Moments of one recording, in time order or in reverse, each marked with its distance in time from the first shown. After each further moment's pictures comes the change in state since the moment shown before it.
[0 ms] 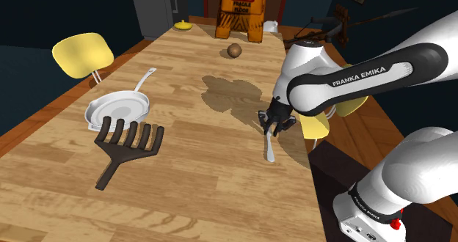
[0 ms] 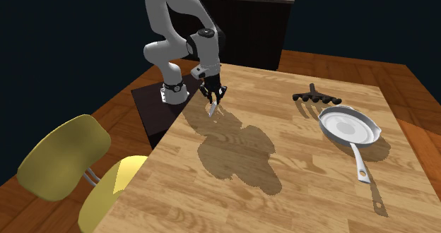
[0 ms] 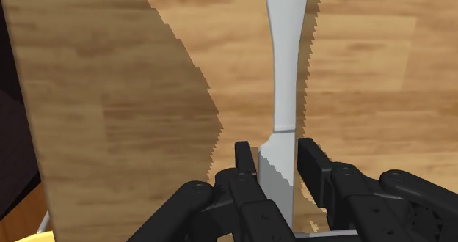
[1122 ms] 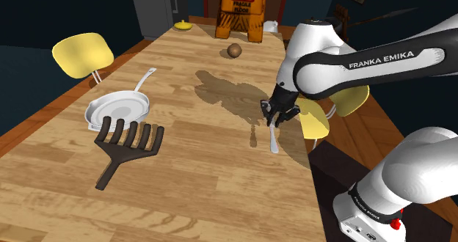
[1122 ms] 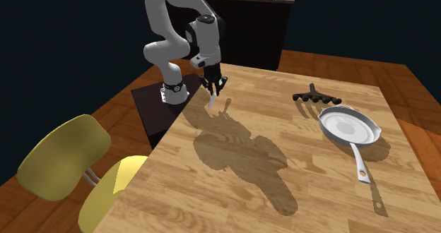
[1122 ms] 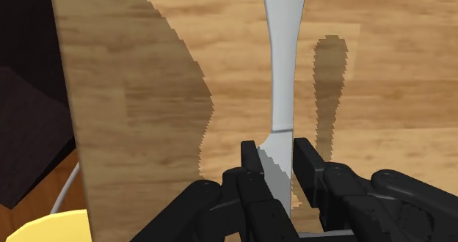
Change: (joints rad) arm 0.003 -0.101 -0.025 0.070 -0.015 -0.169 0.009
